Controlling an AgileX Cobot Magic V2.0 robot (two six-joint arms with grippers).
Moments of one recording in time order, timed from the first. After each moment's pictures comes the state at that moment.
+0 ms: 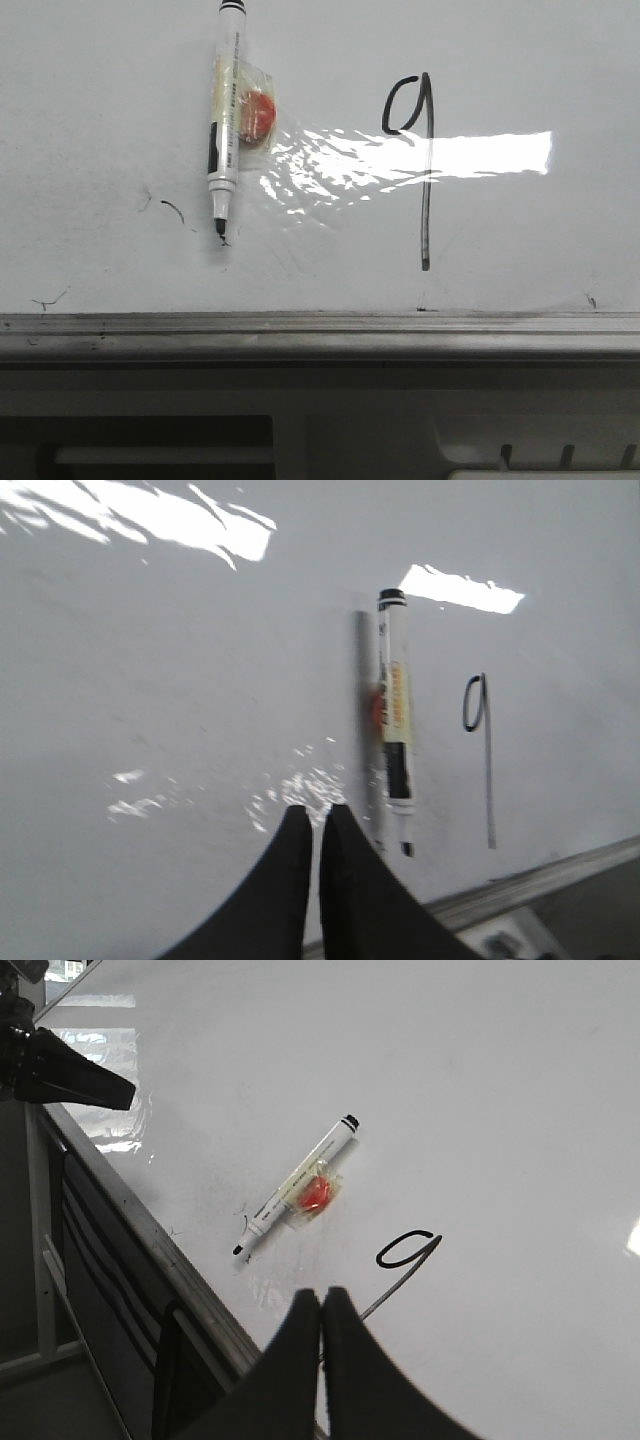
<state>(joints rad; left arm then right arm) -0.79 0.43 -0.25 -1.68 -0.13 1.34 0.73 0.15 -0.41 0.16 0.40 -0.42</state>
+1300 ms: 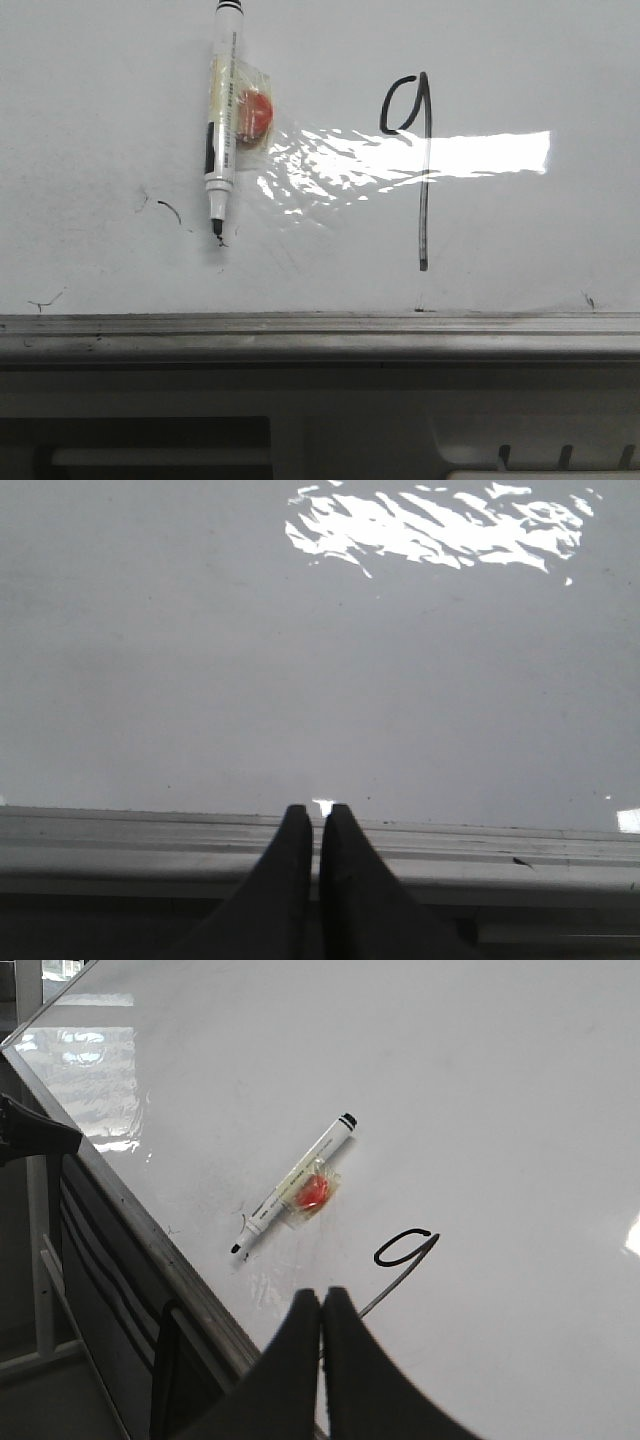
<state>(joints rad) -0.09 0.02 0.00 -0.15 0.32 0.01 0.73 0.15 -0.41 0.16 0.40 -0.42</state>
